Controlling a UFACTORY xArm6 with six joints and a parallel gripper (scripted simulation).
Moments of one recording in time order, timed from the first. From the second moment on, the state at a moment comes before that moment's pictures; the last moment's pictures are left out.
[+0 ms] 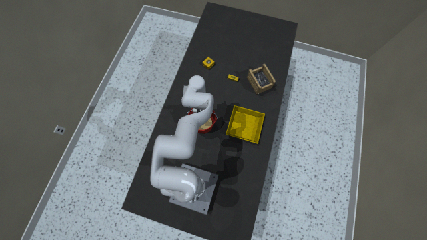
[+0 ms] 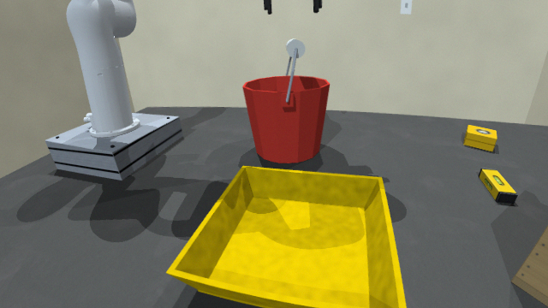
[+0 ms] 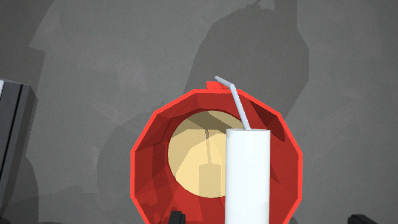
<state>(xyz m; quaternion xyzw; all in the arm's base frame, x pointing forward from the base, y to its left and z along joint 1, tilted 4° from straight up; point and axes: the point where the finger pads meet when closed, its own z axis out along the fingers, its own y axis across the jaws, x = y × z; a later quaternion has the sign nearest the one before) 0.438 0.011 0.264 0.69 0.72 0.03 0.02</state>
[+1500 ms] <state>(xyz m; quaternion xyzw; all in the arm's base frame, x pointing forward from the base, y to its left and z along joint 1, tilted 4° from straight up) 0.441 0.013 0.228 0.69 0.72 0.03 0.02</state>
